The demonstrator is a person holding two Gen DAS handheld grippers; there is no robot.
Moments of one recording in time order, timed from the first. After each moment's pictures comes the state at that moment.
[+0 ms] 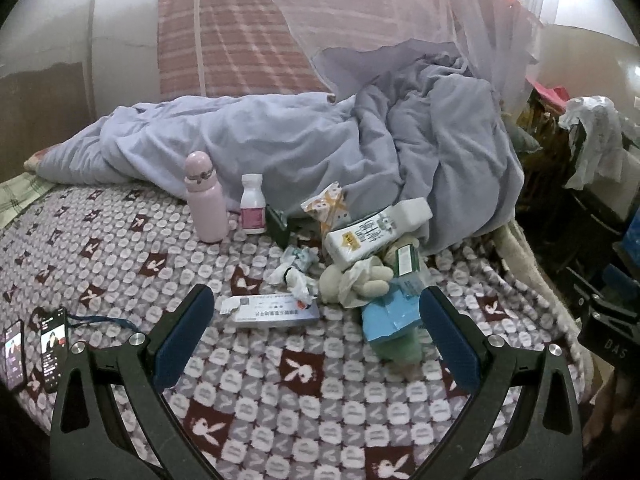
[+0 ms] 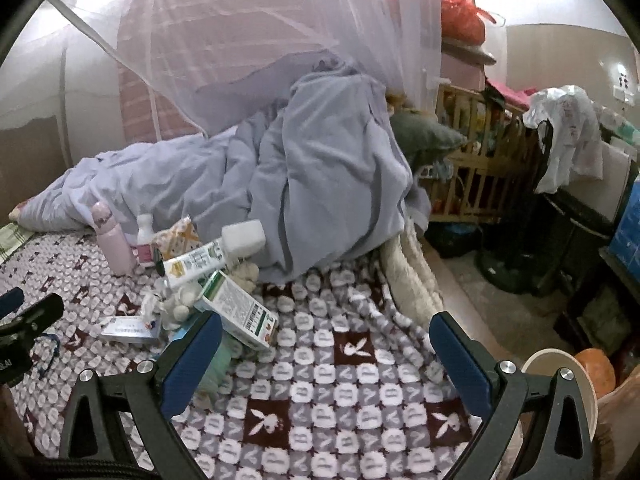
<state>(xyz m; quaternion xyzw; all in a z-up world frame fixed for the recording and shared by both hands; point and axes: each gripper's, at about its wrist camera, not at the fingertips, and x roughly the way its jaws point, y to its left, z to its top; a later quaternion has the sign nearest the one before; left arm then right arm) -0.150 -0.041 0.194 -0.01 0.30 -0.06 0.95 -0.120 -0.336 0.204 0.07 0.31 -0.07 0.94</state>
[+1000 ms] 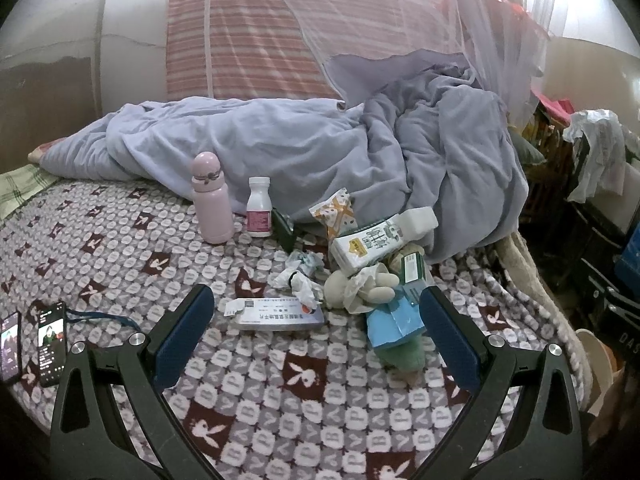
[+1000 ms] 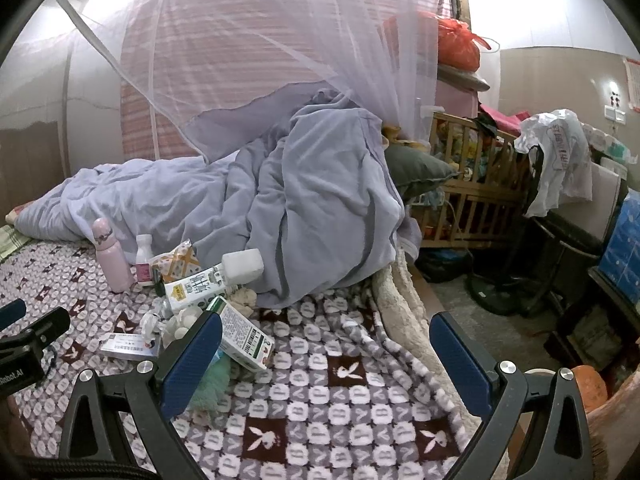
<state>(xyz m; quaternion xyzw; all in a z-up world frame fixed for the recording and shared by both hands) -0.145 -0.033 0.194 -0.03 0.29 -0.05 0.95 -0.127 -0.330 0.221 0.05 0.28 -0.08 0.96</state>
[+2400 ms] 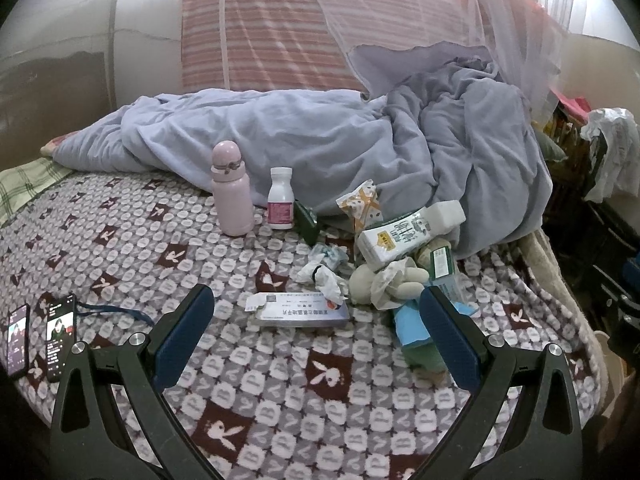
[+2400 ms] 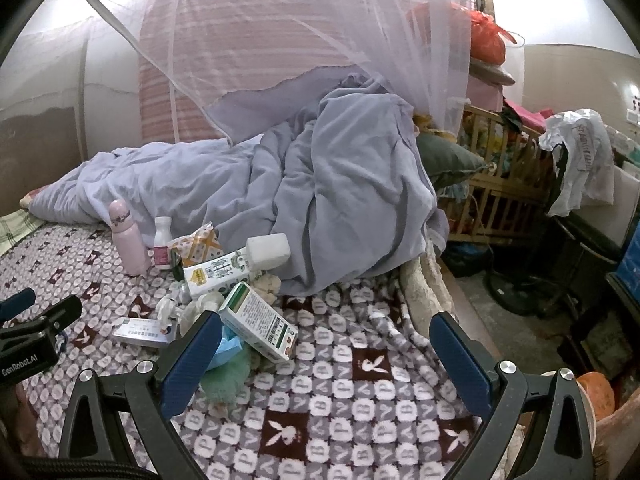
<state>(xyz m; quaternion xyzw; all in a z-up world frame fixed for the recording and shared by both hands) -0.135 -0.019 0.181 -0.03 0.30 -0.02 0.95 -0.114 -0.314 0.211 0.04 0.30 -0.04 0.95</state>
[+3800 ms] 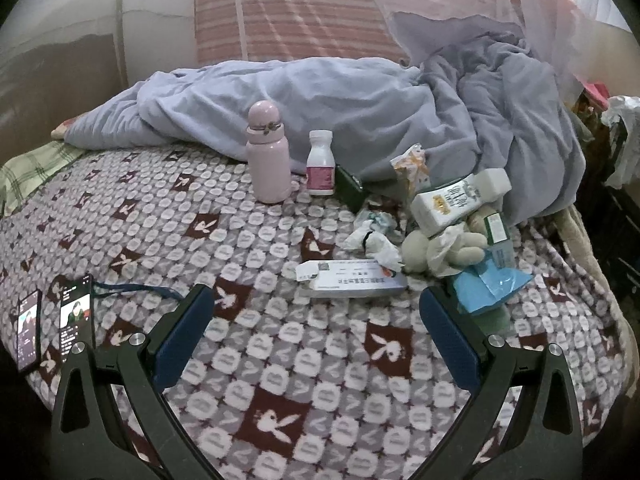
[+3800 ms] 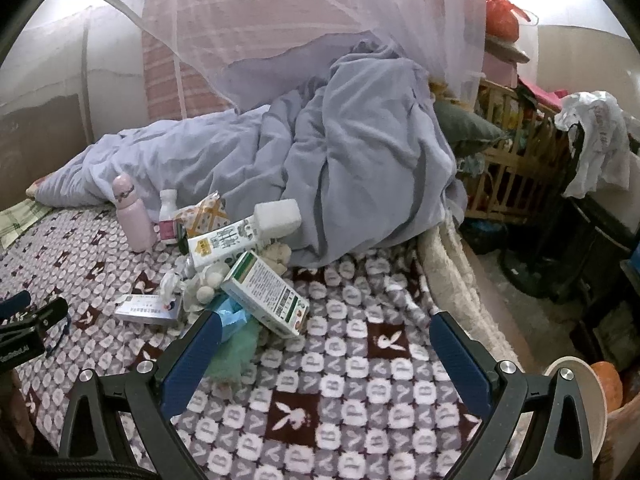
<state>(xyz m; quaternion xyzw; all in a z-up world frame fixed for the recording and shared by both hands) -0.127 0.027 0.145 -0.02 0.35 0.00 0.94 -0.101 -0.307 0.182 0.05 0.35 -0.01 0.94</state>
